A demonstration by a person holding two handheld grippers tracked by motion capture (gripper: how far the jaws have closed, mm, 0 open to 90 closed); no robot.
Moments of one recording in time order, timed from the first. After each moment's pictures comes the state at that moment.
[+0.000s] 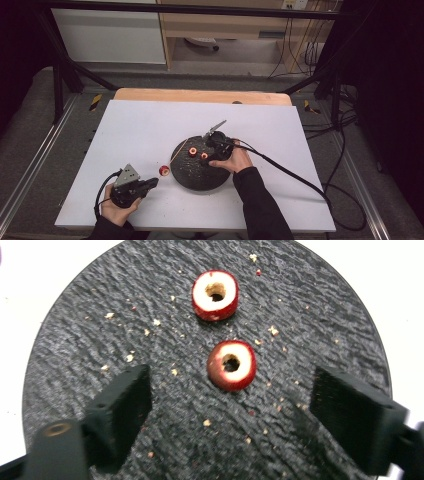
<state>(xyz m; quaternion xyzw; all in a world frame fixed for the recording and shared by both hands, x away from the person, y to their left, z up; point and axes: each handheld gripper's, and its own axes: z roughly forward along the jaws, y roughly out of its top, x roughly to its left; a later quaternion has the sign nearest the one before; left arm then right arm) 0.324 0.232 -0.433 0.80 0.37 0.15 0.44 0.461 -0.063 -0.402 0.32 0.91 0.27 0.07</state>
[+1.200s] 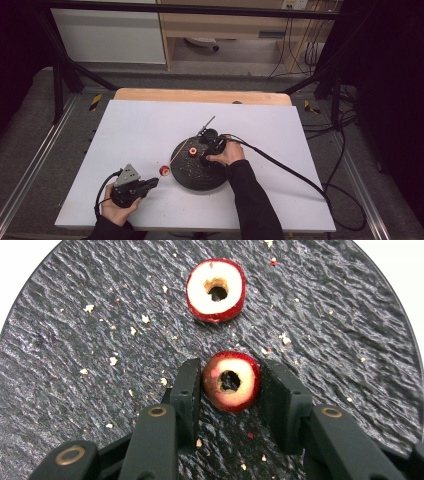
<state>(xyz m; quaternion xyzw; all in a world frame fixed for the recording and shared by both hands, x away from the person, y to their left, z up) 0.325 0.231 -0.433 0.81 0.37 0.15 0.44 0.484 -0.044 -0.412 0.30 0.93 0.21 0.03</state>
